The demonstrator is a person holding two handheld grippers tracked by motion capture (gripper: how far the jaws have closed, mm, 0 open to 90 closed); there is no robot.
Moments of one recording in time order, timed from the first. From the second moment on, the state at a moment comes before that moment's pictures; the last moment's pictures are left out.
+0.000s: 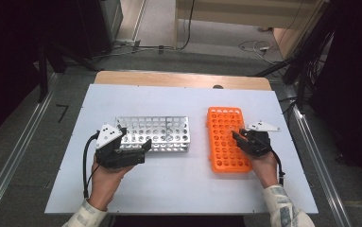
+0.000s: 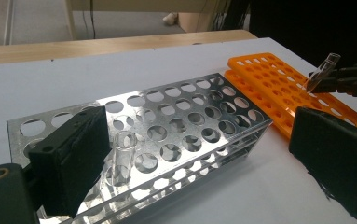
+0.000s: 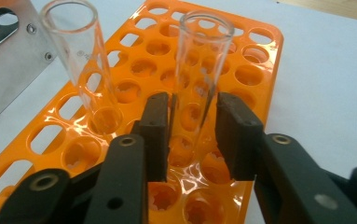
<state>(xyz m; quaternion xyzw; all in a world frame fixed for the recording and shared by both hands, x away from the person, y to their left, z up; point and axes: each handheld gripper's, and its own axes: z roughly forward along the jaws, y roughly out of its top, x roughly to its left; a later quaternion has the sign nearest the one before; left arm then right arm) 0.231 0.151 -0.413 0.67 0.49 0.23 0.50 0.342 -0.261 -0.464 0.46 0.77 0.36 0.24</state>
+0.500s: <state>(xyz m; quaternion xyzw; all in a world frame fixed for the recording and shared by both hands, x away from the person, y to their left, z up) 0.231 0.151 -0.413 0.67 0.49 0.23 0.50 0.333 -0.260 -0.447 0.45 0.76 0.40 0.25</state>
